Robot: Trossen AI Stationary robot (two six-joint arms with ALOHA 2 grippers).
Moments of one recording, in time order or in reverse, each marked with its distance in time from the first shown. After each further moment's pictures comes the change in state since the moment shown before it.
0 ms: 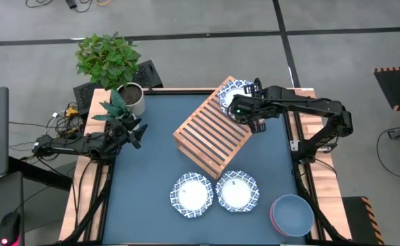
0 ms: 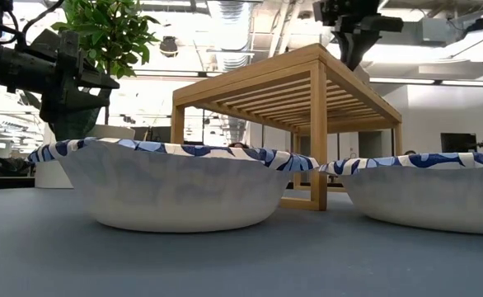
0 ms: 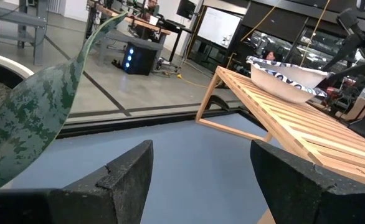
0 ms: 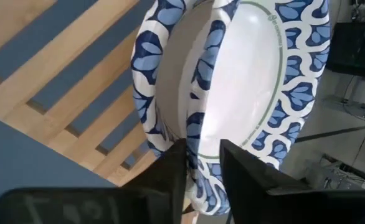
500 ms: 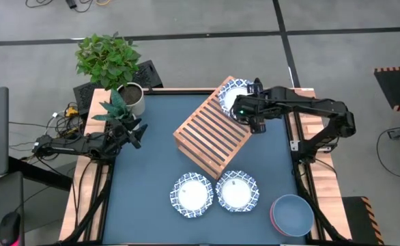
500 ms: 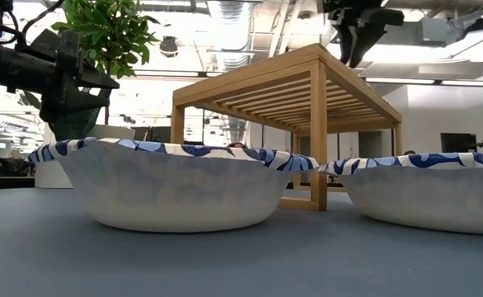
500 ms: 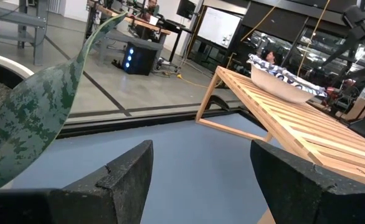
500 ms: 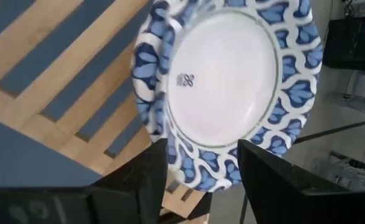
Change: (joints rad) left arm 0.000 0.000 0.000 0.000 0.000 0.001; right arm 0.031 -0.033 0.000 0.002 -0.004 0.081
